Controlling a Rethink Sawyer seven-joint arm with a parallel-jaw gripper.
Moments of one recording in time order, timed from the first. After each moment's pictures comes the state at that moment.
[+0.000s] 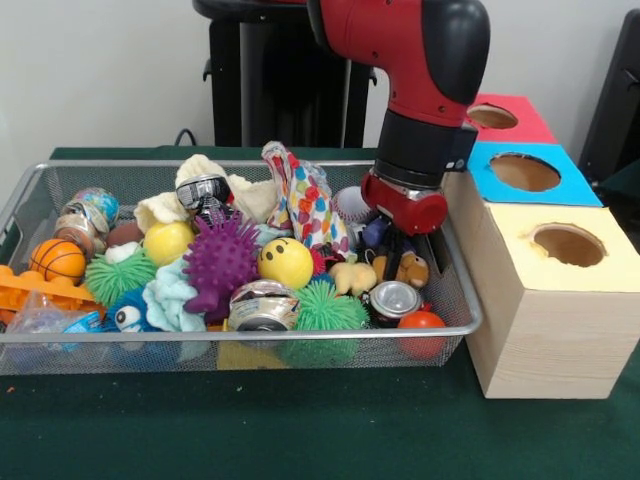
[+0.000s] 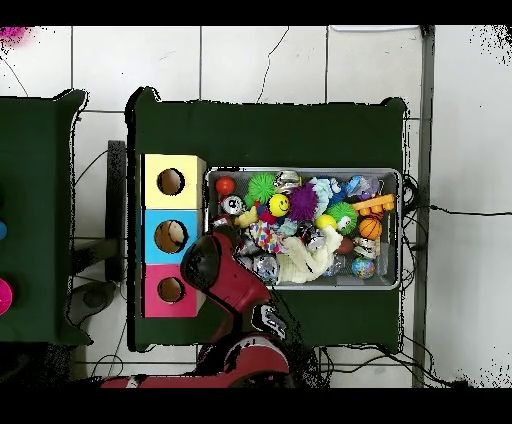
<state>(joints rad) 0.01 -0.43 -0.03 1.99 0.66 -0.29 2.21</state>
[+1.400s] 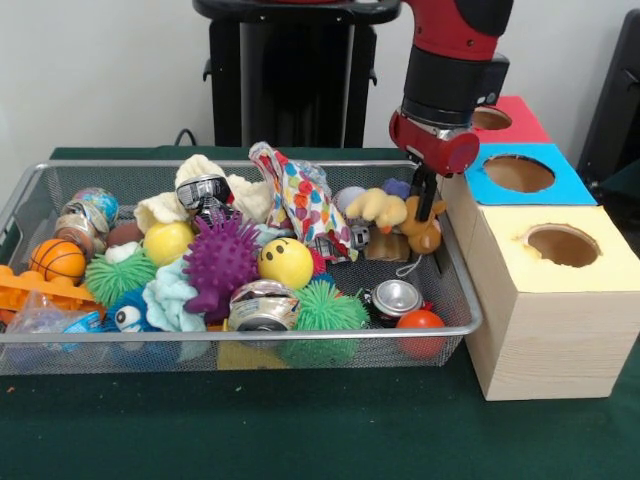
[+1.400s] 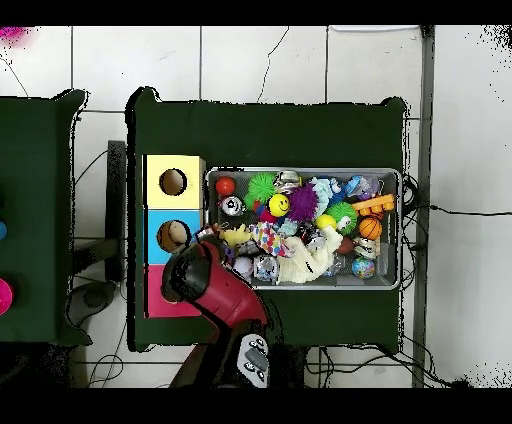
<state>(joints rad) 0.13 -0.58 -0.14 2.04 0.70 0.00 2.22</state>
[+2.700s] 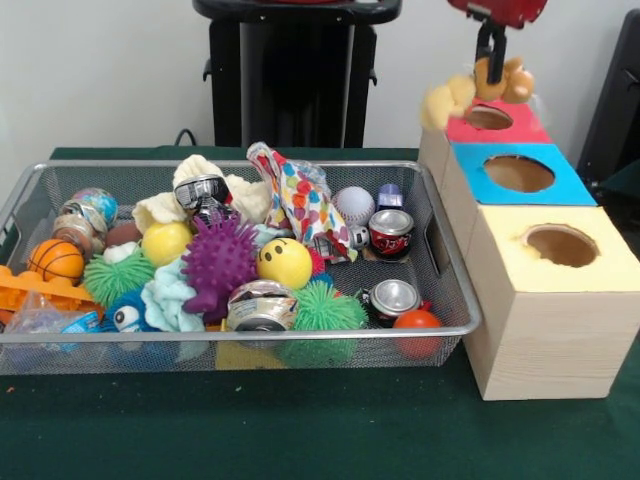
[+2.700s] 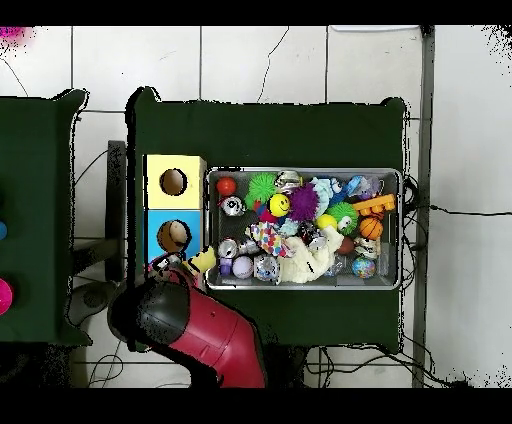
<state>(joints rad) 0.28 -0.88 -0.33 2.04 0.63 0.50 2.22</state>
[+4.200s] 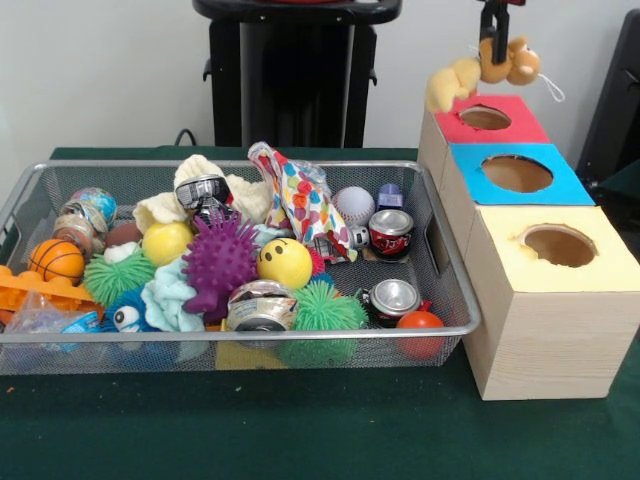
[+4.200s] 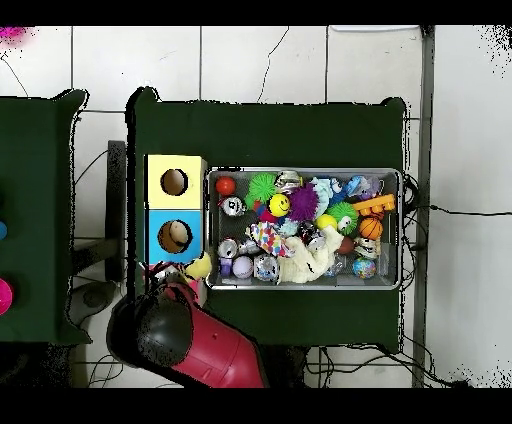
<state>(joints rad) 0.22 -0.97 -0.24 2.16 0.63 0.42 2.22</state>
